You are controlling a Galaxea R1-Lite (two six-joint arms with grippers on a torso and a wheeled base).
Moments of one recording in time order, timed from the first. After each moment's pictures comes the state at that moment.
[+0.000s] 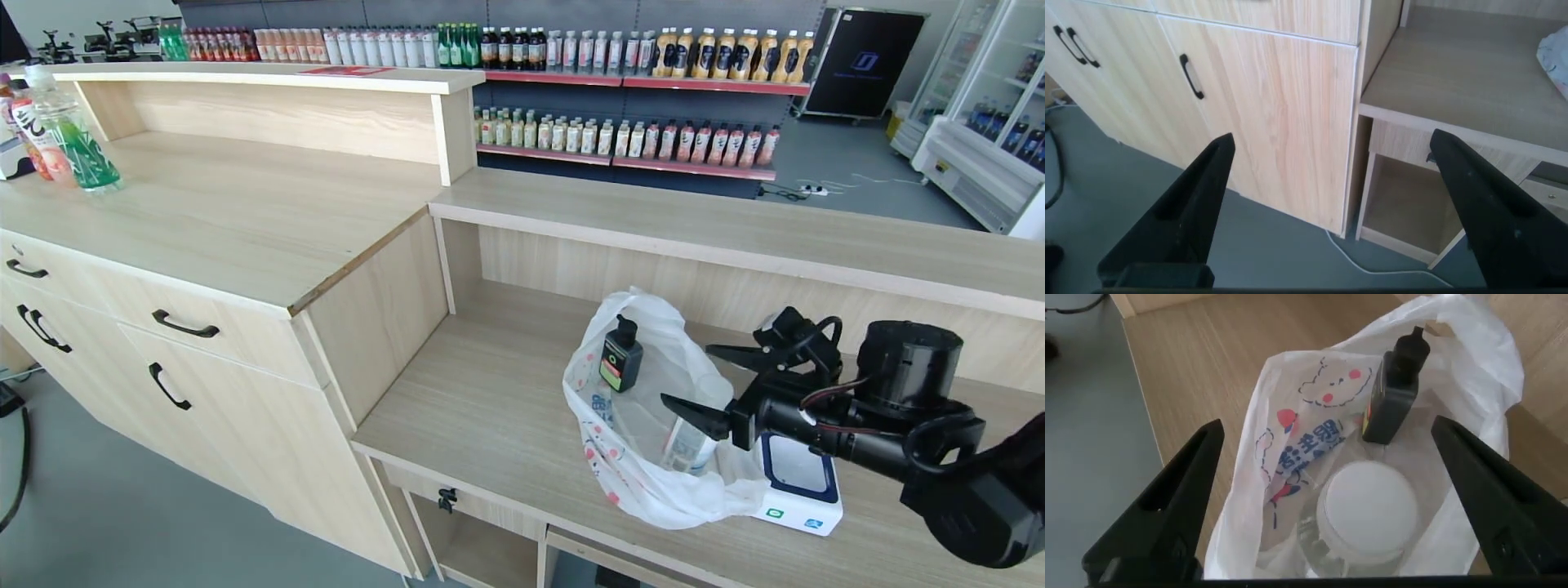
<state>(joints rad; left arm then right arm) 0.00 0.00 0.00 0.04 0.08 0.06 0.24 1.87 -0.47 -1.21 0.46 -0.30</state>
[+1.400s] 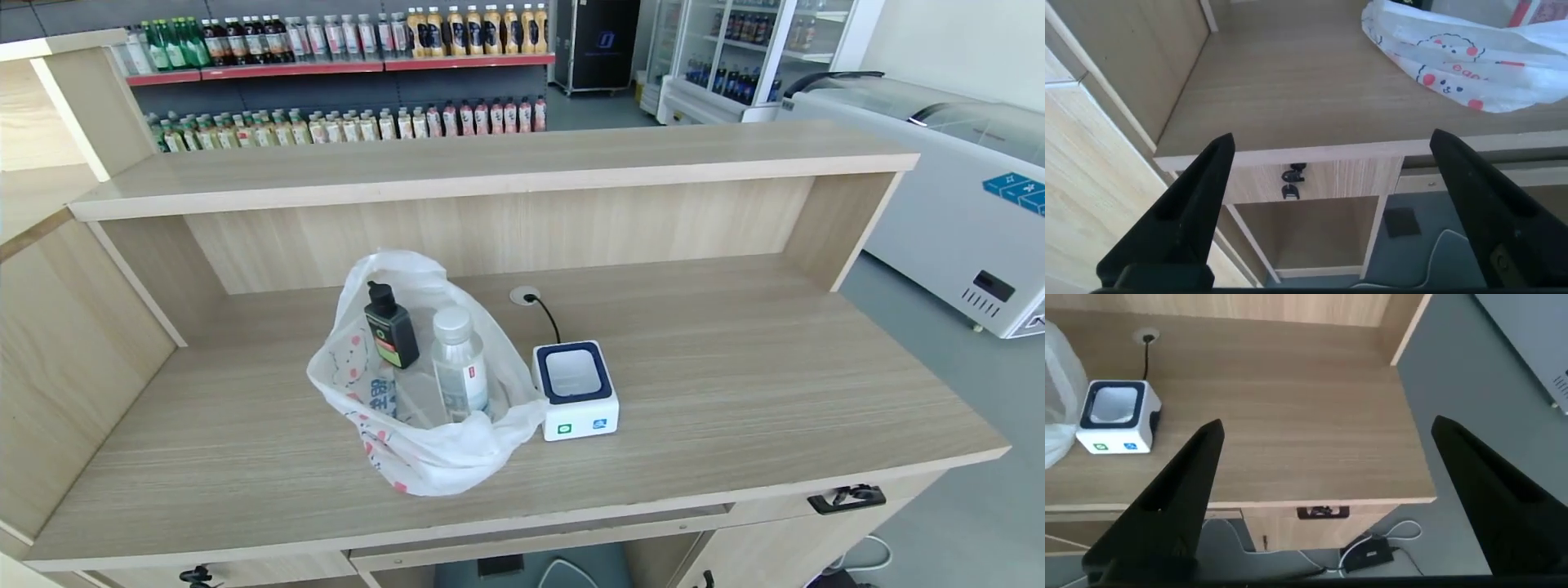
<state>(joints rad) 0.00 0.00 0.00 0.03 0.08 0.06 -0.07 0.78 -0.85 0.23 0.06 -0.17</state>
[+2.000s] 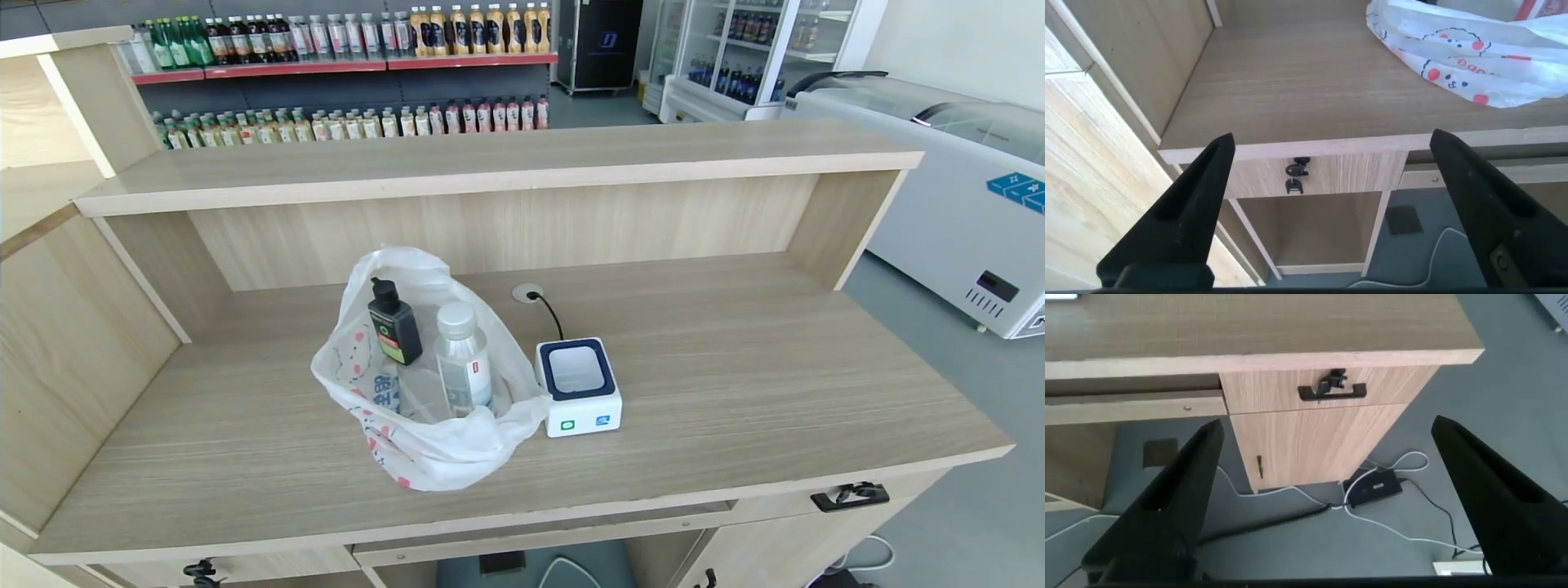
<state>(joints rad) 0.00 0.00 0.00 0.03 0.08 0.06 -0.01 0.24 -0.04 0.02 -0.07 -0.15</state>
